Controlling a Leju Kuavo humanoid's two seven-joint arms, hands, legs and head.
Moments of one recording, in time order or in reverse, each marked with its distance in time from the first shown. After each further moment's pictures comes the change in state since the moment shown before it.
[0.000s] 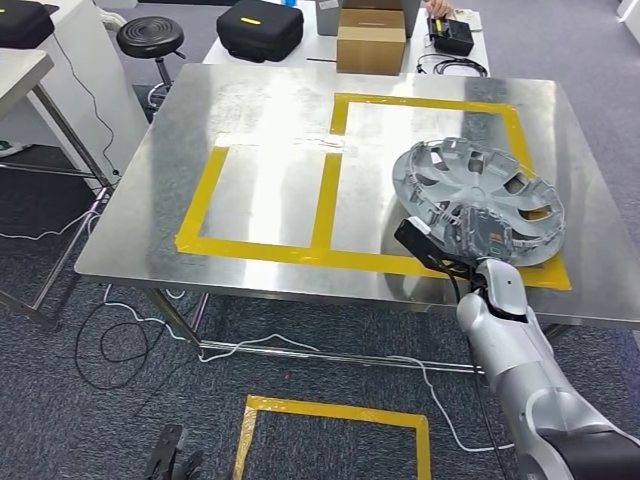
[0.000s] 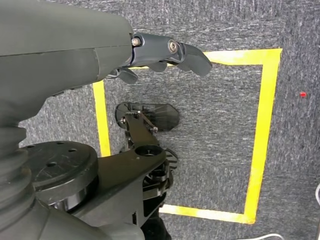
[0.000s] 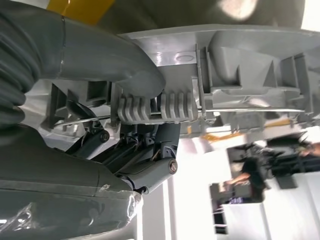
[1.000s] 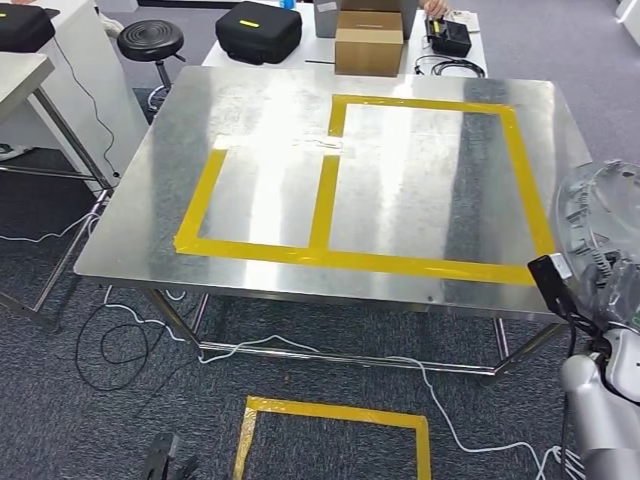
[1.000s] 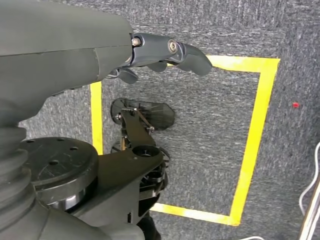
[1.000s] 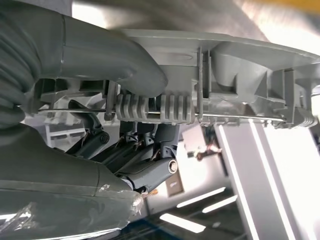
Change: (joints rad) left arm 0.018 -0.009 0.043 0.000 0.040 0.008 -0.039; right arm 0.324 -0.268 -0.275 -0.383 -0.057 -0.167 0.039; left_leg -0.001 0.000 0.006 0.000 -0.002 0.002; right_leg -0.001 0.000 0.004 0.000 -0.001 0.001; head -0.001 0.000
